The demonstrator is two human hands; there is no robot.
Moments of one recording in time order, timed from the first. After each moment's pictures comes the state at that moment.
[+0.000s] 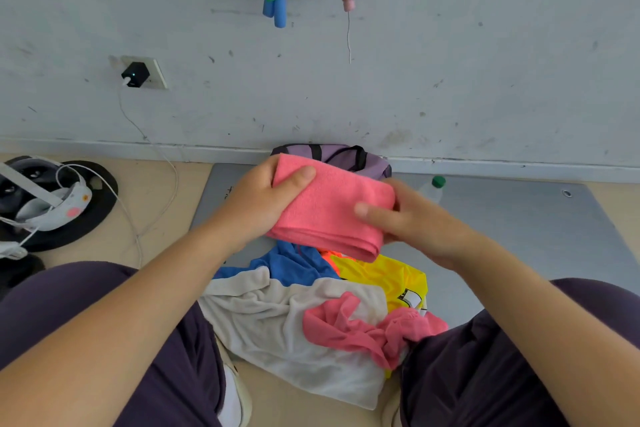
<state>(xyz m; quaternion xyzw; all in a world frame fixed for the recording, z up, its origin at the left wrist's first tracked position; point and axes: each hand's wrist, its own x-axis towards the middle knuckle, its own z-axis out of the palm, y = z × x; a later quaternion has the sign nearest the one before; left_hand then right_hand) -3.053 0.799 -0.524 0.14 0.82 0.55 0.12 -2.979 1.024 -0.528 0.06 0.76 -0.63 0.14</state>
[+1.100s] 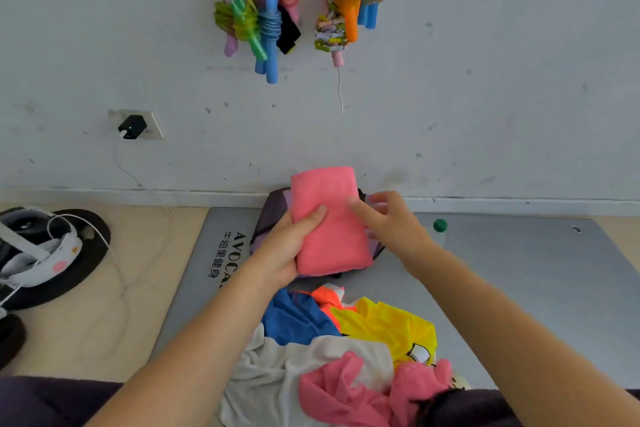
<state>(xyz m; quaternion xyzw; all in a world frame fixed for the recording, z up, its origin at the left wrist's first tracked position) -3.112 0.867 -0.582 -0.02 0.55 0.79 0.29 -3.063 1.037 -0.550 0.17 0.79 -0.60 -0.01</state>
